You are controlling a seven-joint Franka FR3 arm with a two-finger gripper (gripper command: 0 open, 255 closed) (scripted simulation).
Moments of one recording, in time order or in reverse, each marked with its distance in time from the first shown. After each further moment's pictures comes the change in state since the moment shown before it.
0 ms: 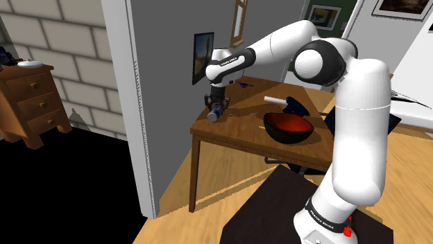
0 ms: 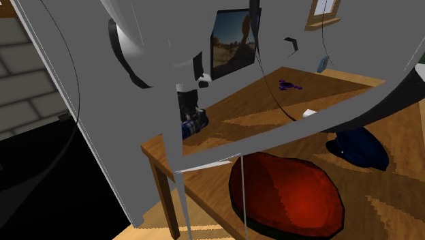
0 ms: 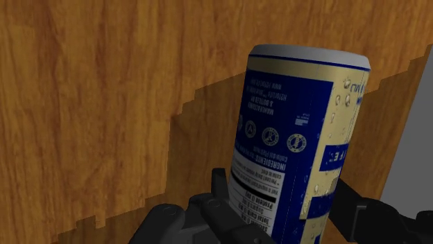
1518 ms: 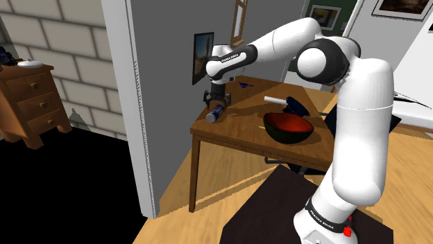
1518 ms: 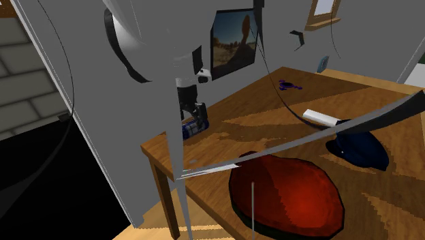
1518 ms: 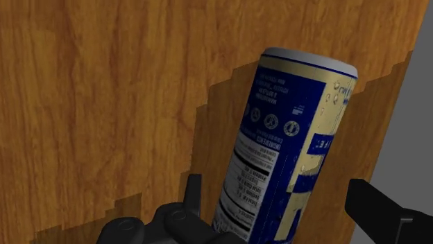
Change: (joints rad) arm 0.002 -0.020 0.000 0.013 -0.006 -0.035 -0.004
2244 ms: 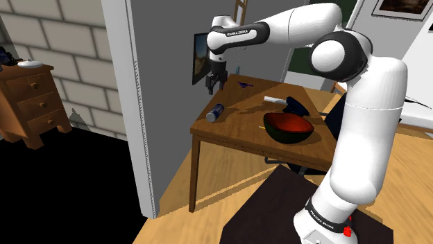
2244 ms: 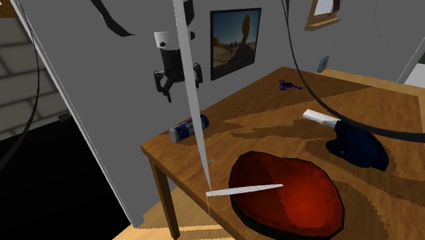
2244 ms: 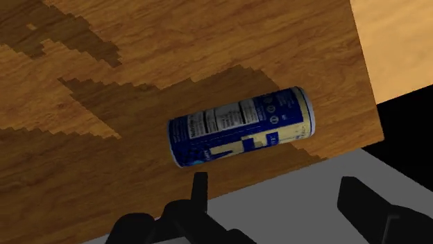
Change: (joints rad) arm -0.077 -0.089 0.125 0.162 -0.068 -0.218 -0.995
